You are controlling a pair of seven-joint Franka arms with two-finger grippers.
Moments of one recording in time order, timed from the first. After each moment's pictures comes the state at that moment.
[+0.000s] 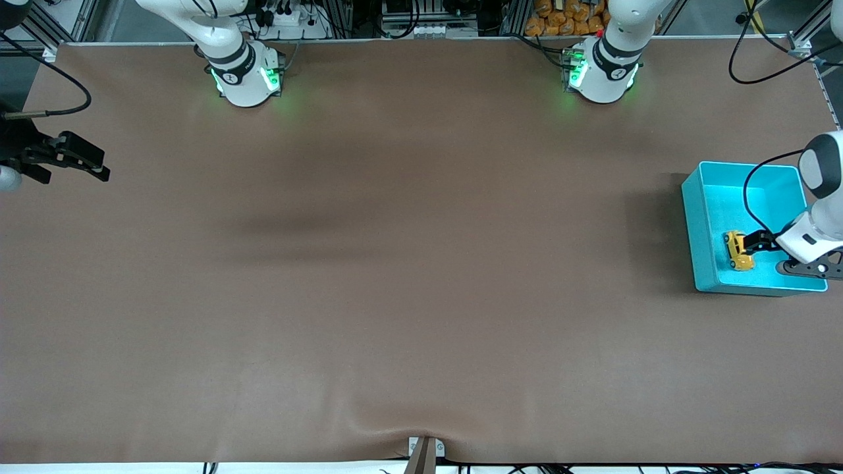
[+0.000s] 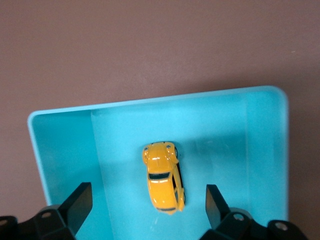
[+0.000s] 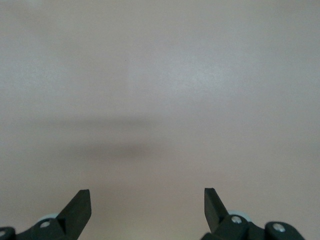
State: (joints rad) left arm 0.76 0.36 -0.46 -1.95 0.49 2.29 0.21; right arm -0.05 -0.02 0.03 -1.58 0.00 1.55 -0.05
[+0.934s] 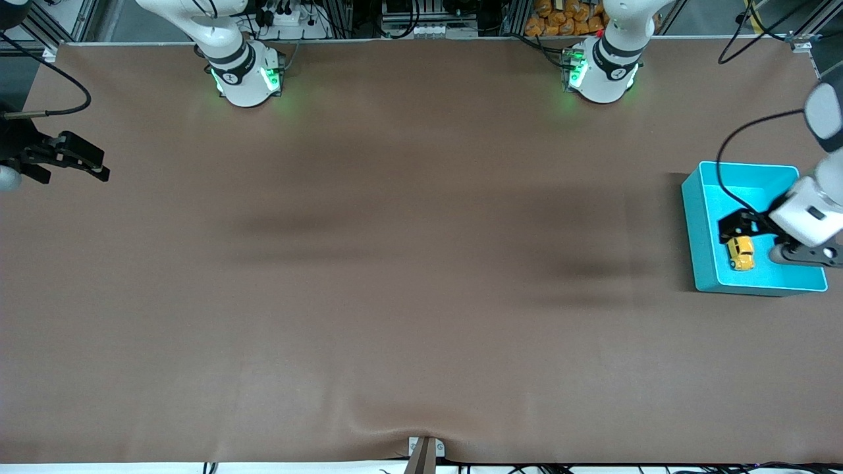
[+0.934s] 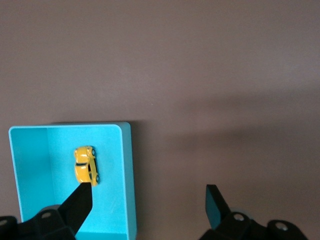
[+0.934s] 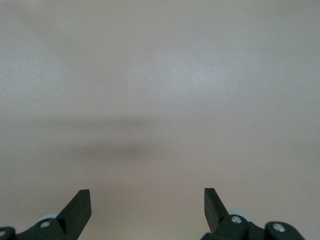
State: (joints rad) left arm 0.39 0.11 -0.40 -1.77 0.16 1.90 0.04; right arm -0.05 -0.02 0.03 -1.58 0.00 1.55 -0.05
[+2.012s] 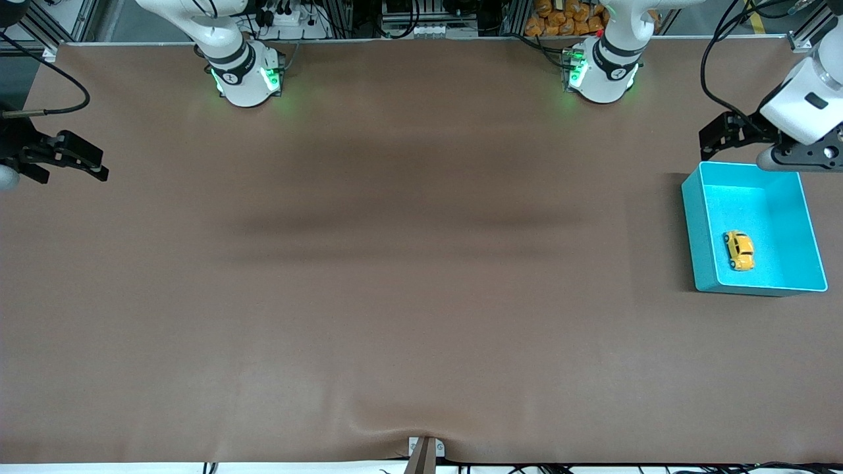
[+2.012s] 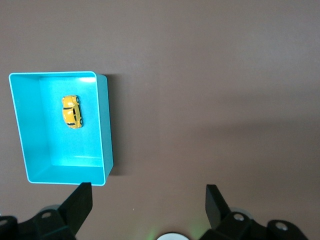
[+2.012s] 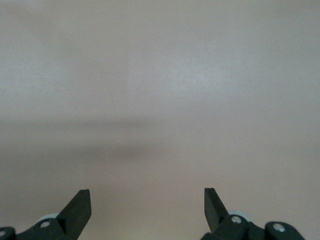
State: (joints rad) left arm -0.01 -0.07 -0.11 -1.63 0.06 1.50 -0.01; right arm -0.05 -0.02 0.03 -1.58 0.00 1.55 -0.05
